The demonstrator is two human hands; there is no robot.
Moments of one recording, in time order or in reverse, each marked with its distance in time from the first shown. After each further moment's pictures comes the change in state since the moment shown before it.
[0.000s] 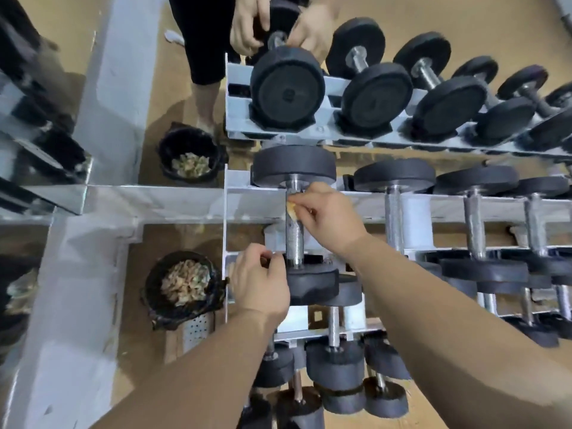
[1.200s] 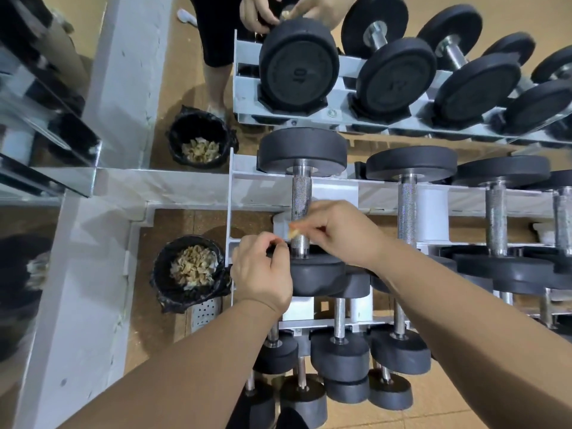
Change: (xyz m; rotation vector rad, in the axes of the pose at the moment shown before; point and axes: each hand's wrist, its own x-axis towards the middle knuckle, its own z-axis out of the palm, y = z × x) left_hand -0.002 -0.005 0.000 -0.031 -0.012 0.107; right_hand -0.025 0.014 -0.003 0.226 -0.303 -0.164
